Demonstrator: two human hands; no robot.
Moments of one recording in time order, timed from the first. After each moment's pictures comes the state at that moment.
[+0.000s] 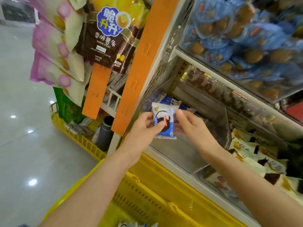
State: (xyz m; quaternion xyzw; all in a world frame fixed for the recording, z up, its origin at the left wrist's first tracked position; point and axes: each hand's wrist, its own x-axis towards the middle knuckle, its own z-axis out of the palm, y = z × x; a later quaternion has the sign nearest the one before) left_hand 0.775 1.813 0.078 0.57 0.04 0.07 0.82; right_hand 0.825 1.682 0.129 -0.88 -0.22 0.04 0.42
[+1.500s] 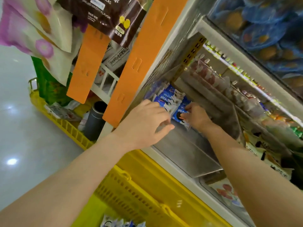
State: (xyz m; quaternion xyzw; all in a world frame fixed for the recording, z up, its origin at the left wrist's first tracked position) left_hand 0.822 1.833 0.042 0.89 -0.18 0.32 0.28; right_hand 0.969 1.665 0.077 -0.99 -0.08 0.00 0.09
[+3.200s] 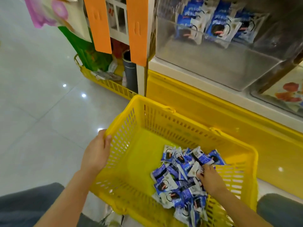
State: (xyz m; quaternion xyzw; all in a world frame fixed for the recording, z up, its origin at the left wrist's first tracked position) left_hand 0.609 1.909 -0.151 0.91 0.27 0.00 0.31; right_hand 0.663 1.540 -0.228 -0.95 -0.02 0.30 0.08
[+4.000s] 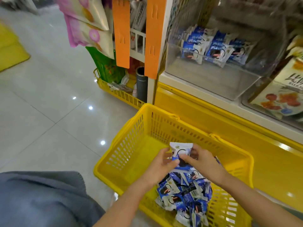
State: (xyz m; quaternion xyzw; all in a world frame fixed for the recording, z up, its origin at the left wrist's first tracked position) left_hand 0.604 1.769 -0.118 0.69 0.16 -0.17 0.69; right_hand 0.672 1.614 -0.091 -0.87 -0.15 0.24 0.41
